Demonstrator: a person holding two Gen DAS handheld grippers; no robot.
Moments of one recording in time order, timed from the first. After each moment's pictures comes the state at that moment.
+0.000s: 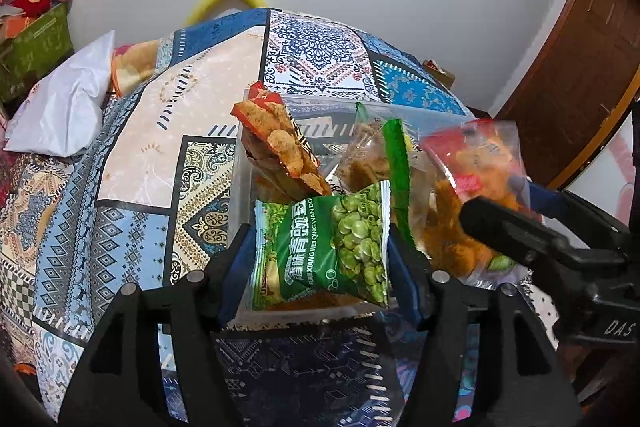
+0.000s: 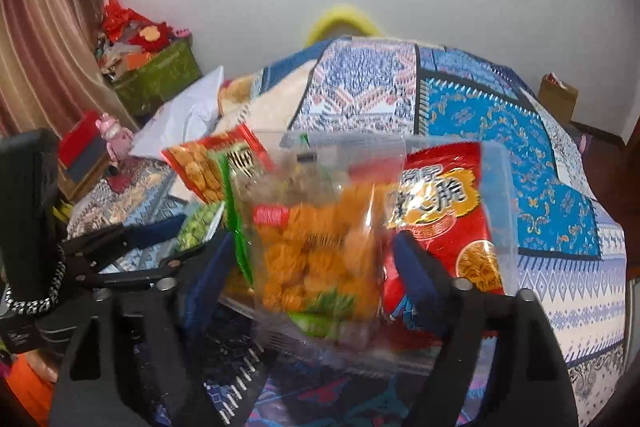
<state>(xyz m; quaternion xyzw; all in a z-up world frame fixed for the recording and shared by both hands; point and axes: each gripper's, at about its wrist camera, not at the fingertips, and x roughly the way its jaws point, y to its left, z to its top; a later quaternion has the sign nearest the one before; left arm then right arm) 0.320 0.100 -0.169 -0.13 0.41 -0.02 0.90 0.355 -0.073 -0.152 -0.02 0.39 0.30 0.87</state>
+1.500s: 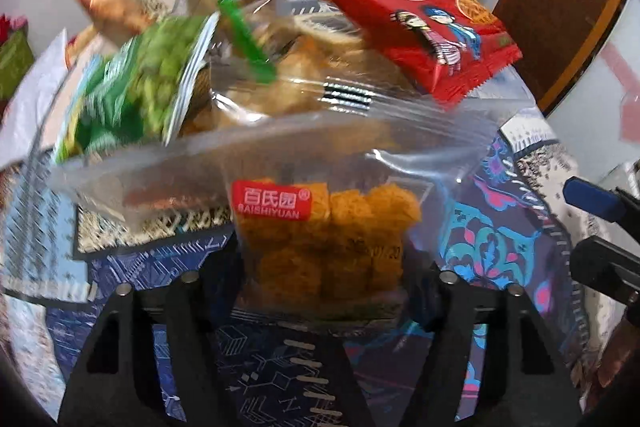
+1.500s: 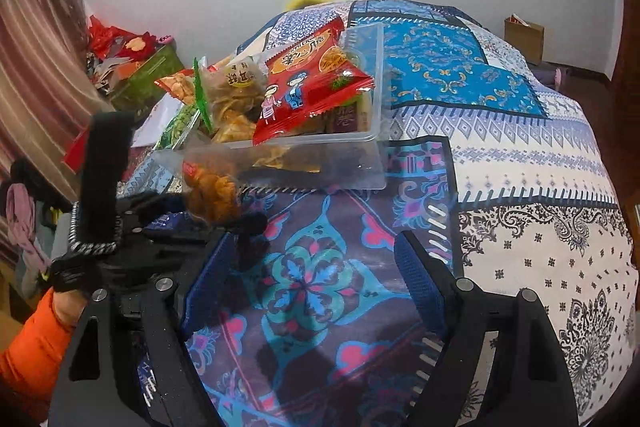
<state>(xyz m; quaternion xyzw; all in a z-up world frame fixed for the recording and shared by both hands) 0.301 0.009 -0.230 -0.06 0.49 -0.07 0.87 0.279 -0.183 -0.192 0.03 0.44 0.28 0.86</state>
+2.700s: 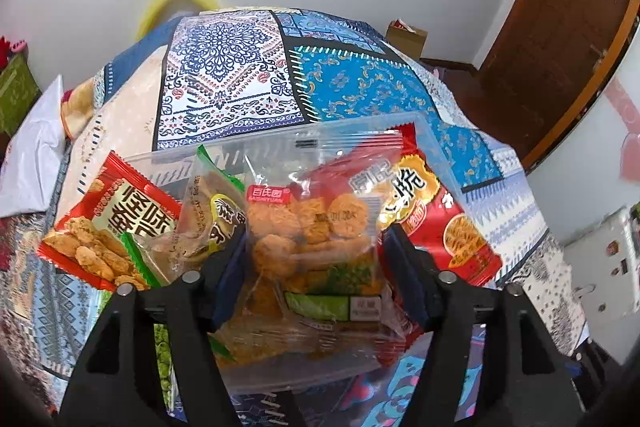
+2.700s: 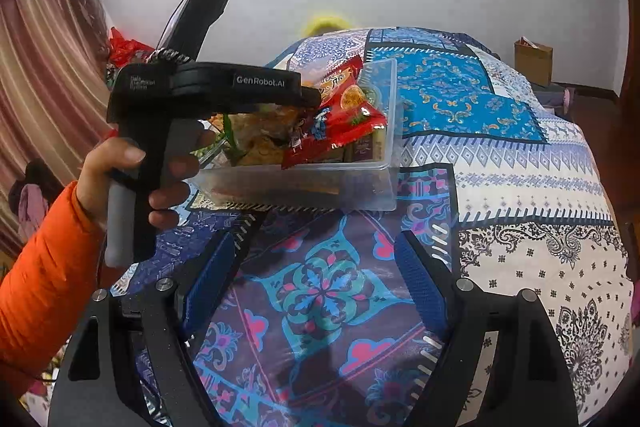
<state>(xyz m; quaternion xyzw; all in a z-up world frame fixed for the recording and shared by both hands) 0.391 -0.006 -0.150 -0.04 0.46 -0.05 0.88 0.266 -0.191 -0.170 0.05 0.40 0.31 0.86</state>
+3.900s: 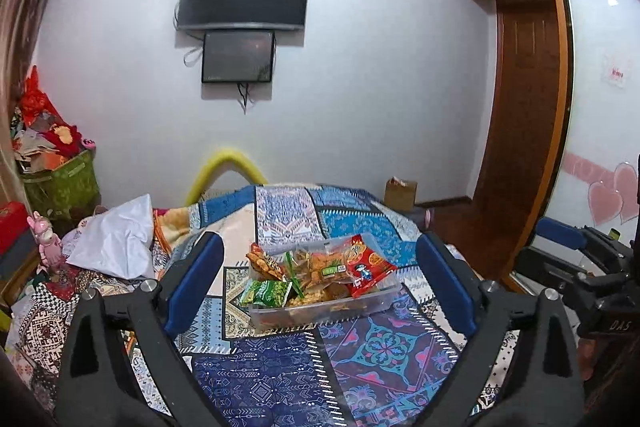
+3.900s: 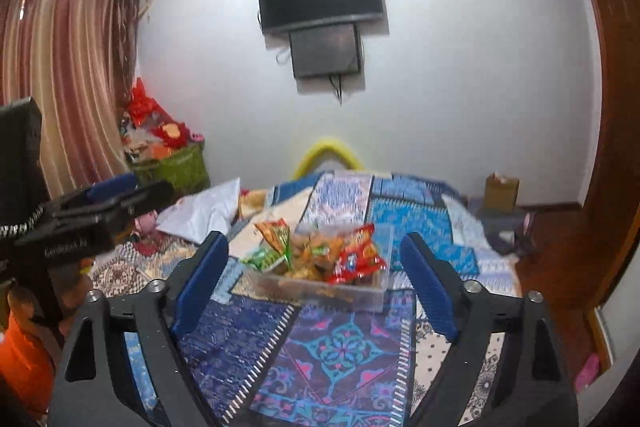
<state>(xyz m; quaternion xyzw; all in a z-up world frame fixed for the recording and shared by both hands) 0.086 0.022 0.025 -0.03 0.15 -0.01 0.99 0.126 -0.196 -0.003 0.00 0.17 0.27 0.95</state>
